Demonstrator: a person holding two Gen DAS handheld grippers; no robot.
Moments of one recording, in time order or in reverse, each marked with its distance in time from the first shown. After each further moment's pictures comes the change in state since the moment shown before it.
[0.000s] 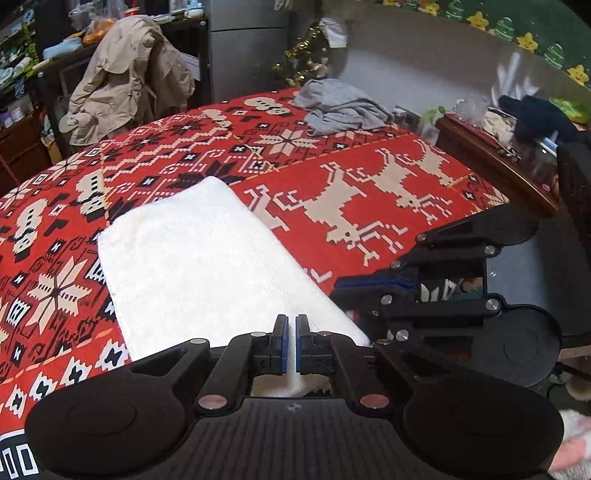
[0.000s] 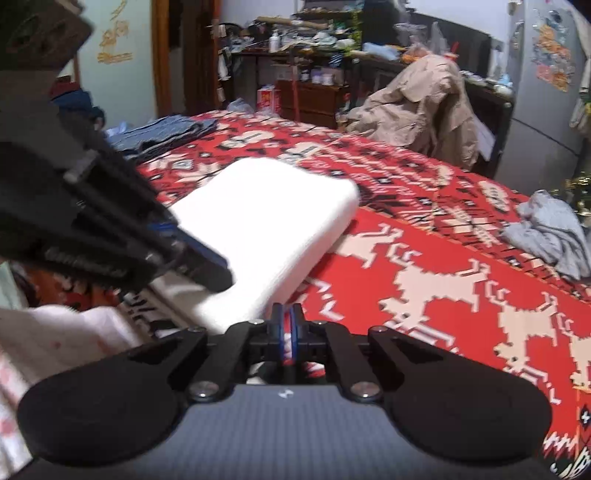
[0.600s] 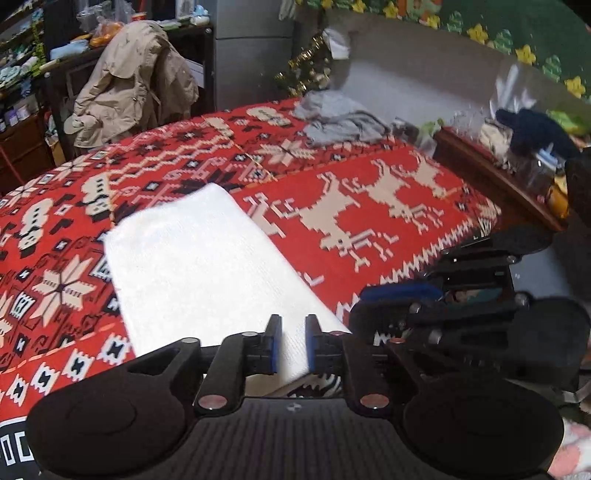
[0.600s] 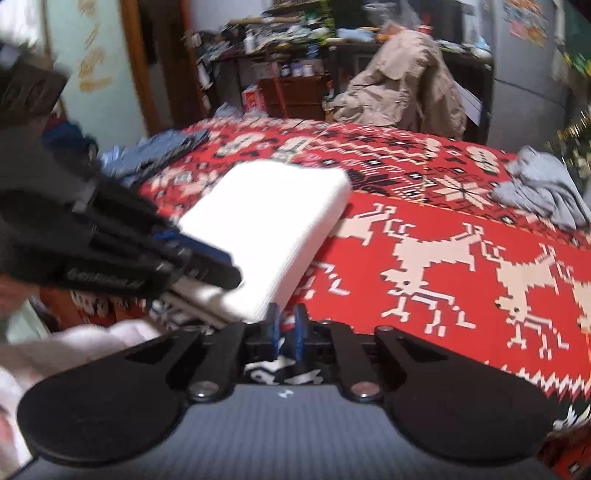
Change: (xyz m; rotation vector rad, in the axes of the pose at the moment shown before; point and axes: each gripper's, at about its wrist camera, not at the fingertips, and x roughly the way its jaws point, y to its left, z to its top) left arm -0.020 -0.001 -0.004 -0.029 -0.043 -0.004; right arm -0.032 -0.011 -0.002 0.188 0.011 0.045
